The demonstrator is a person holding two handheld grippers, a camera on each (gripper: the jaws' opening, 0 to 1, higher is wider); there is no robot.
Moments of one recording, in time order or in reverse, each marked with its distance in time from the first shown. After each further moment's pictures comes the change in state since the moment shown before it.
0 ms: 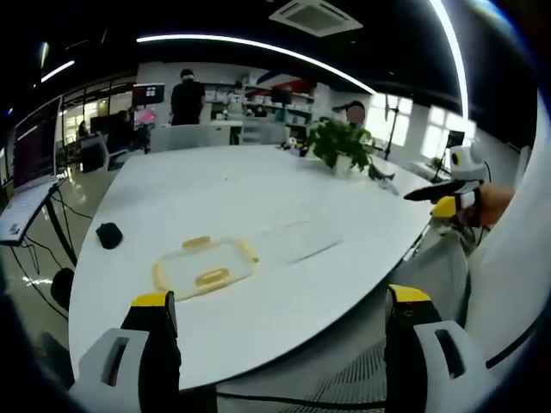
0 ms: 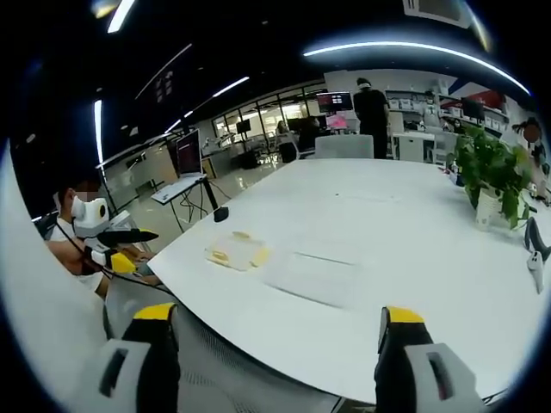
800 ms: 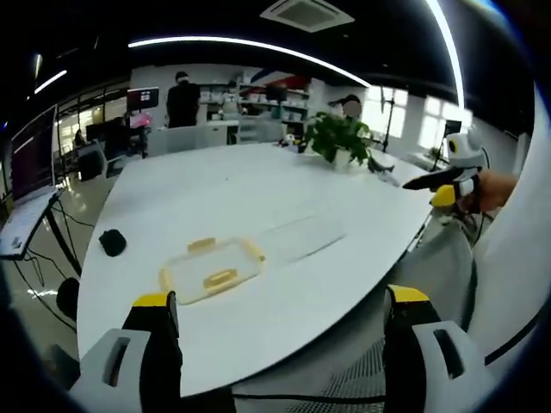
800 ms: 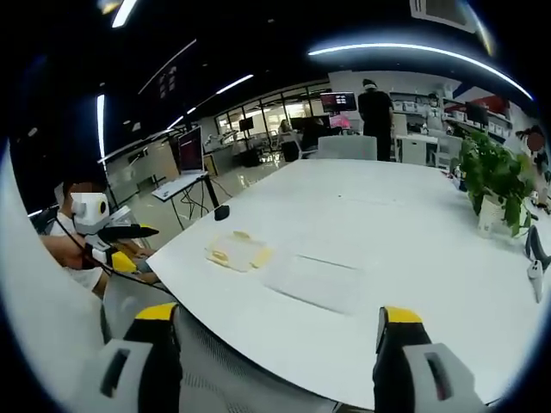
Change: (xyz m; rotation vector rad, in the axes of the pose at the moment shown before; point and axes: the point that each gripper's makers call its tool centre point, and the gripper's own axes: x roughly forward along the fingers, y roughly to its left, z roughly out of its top) left arm 0.000 0.012 -0.001 0.055 0.016 0.000; right arm 0.009 0.004 0.006 -0.025 0.009 0.004
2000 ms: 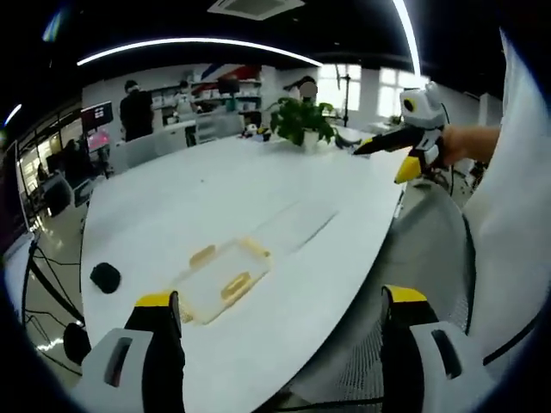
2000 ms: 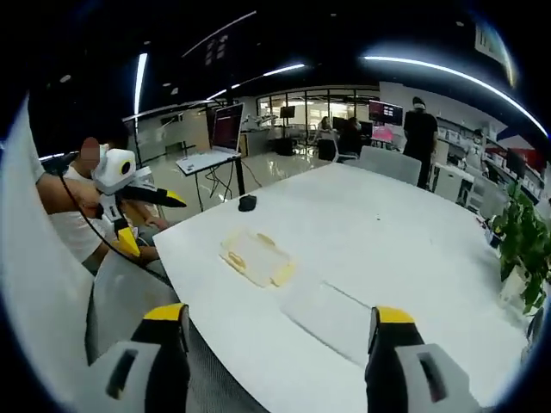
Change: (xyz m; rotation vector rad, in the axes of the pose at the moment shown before) left arm 0.005 0.041 0.004 0.202 0.085 -0.172; right arm 0.070 0.045 0.037 -0.257 0.059 0.091
